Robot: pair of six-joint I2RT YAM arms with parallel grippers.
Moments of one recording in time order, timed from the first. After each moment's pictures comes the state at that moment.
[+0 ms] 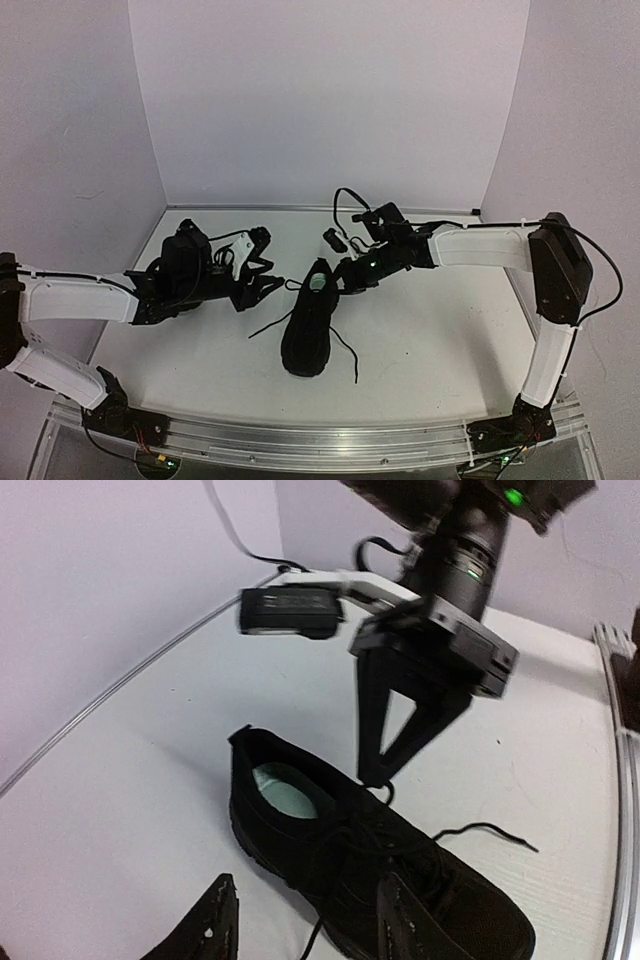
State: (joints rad) left arm -0.80 1.31 0.66 0.35 0.22 0.16; right arm 0.72 1.90 1.35 -0.29 -0.56 0.27
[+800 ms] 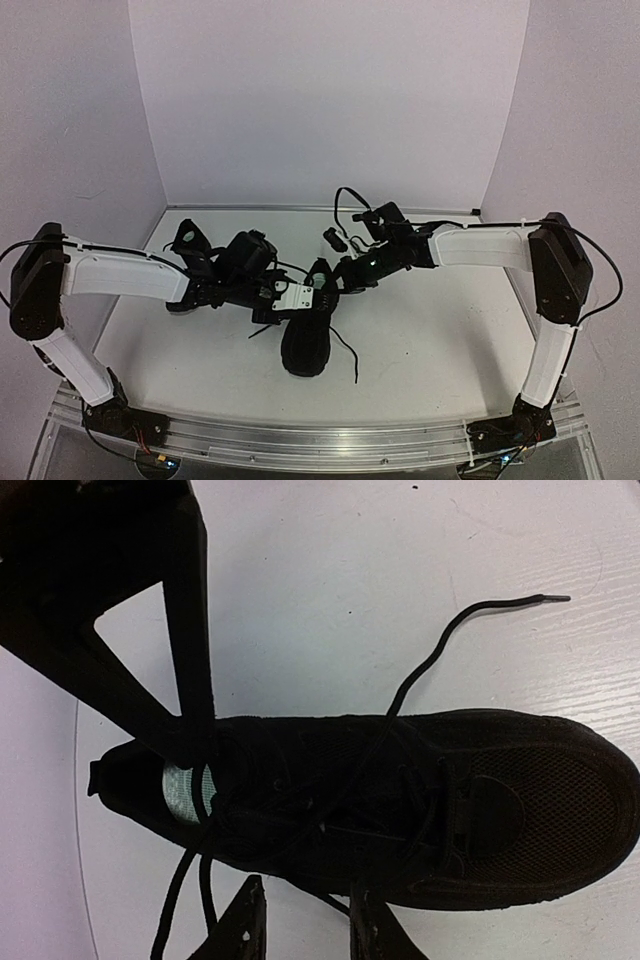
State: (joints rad) left arm -0.95 1.61 1.00 -0.14 0.09 0.89; right arm 0.72 1.90 1.35 -0.29 -0.58 0.30
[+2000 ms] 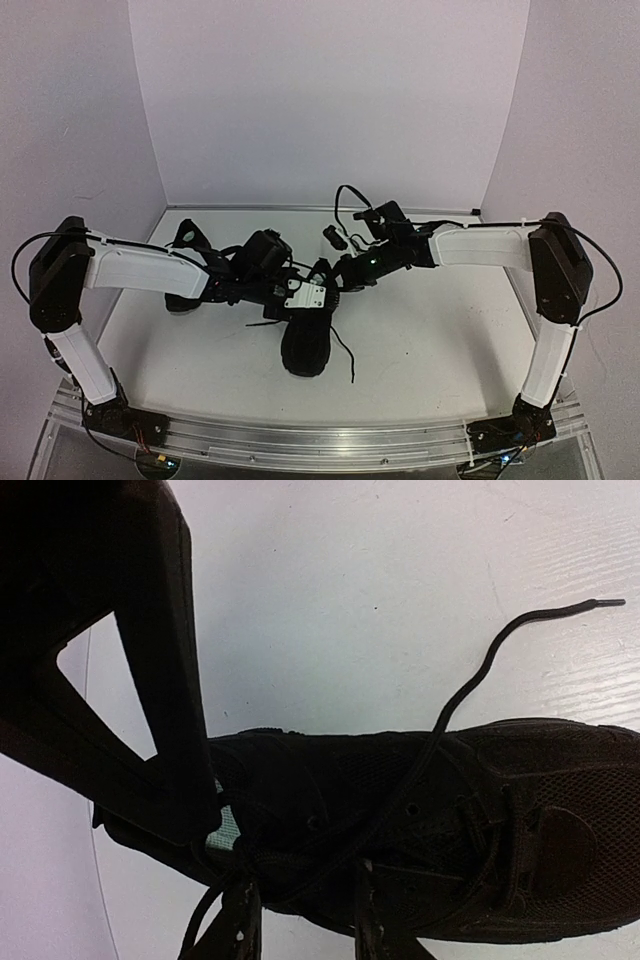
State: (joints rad) left arm -0.95 1.72 1.09 -0.12 0.05 0.94; right arm 0.72 1.90 1.35 -0.26 -0.61 0.31
